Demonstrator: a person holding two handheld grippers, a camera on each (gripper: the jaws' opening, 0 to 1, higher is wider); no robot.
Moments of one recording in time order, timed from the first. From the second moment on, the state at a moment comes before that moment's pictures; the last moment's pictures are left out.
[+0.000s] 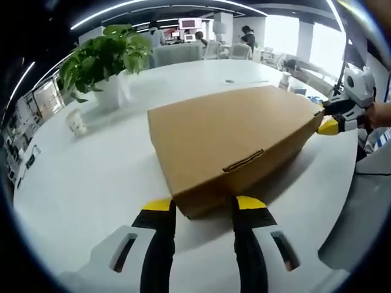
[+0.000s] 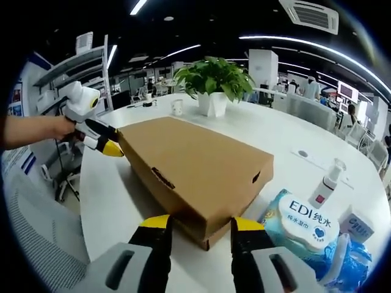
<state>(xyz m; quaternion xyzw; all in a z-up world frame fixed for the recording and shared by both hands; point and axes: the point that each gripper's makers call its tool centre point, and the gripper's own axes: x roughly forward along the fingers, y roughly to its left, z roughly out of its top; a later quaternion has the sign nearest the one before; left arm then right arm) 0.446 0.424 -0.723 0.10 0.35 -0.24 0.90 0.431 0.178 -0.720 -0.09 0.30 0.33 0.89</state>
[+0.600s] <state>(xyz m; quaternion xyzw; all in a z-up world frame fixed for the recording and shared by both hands) 0.446 0.429 -0.729 0.09 0.36 -0.23 0.90 0.431 0.177 -0.719 -0.08 0.29 0.32 0.90</state>
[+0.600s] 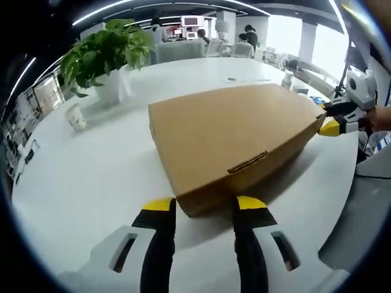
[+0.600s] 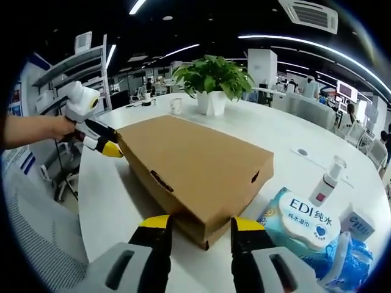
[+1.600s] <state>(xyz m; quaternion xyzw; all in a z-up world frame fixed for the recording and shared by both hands) 0.450 0.428 -0.706 0.12 0.31 -0.25 0.91 0.437 0.181 -0.704 -0.08 0.27 0.33 0.90</state>
